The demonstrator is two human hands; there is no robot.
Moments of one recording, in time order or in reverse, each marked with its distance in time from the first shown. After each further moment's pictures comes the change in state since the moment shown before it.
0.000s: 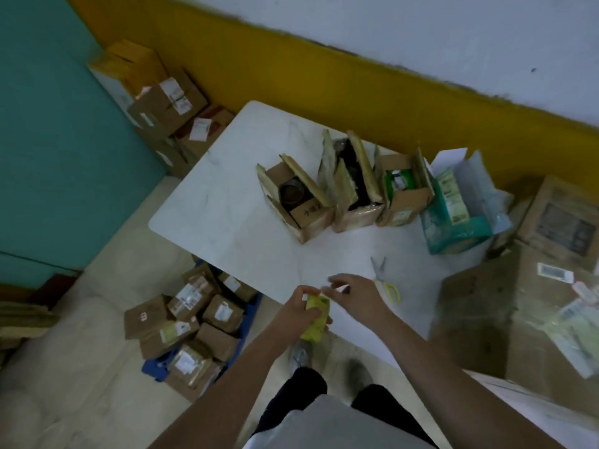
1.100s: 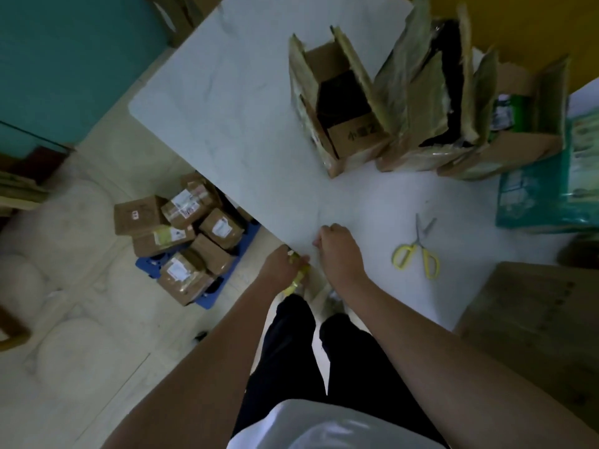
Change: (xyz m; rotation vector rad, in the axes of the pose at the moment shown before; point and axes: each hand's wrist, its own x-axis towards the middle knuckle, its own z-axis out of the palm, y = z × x) left_hand 0.131 -0.126 -0.054 0.180 0.268 -0.224; right_hand 0.086 0.026 0.119 -0.498 -0.027 -0.218
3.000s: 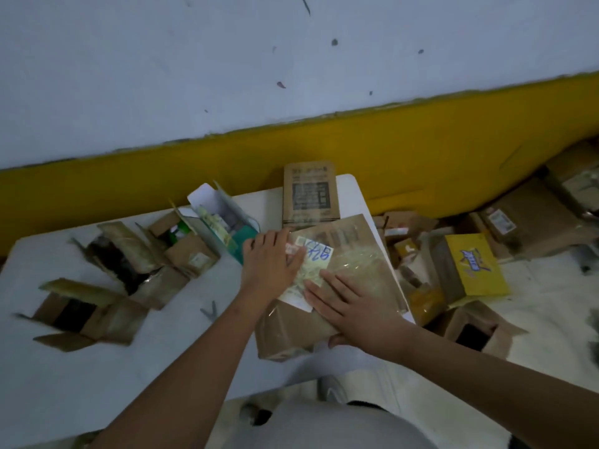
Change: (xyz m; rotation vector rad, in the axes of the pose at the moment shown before) left_hand -0.236 0.265 0.328 1.261 0.312 1.450; right_hand -0.370 0.274 -0.188 -0.488 0.297 -0.008
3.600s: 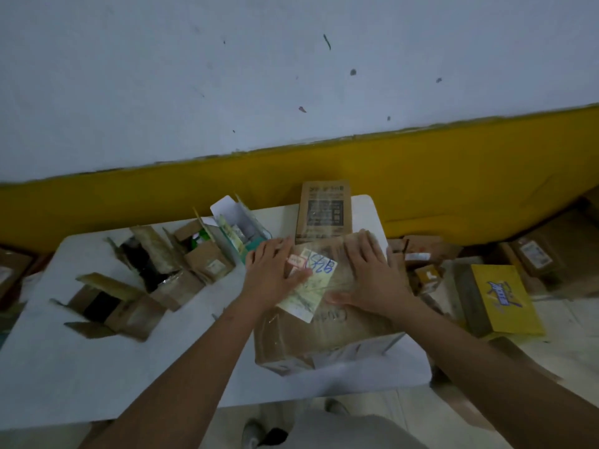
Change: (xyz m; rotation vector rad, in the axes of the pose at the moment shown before) left_hand -0.012 -0.001 -0.019 -0.153 -0.183 -0.097; right_hand 0.027 0.063 -0.031 0.452 -0.027 0.606
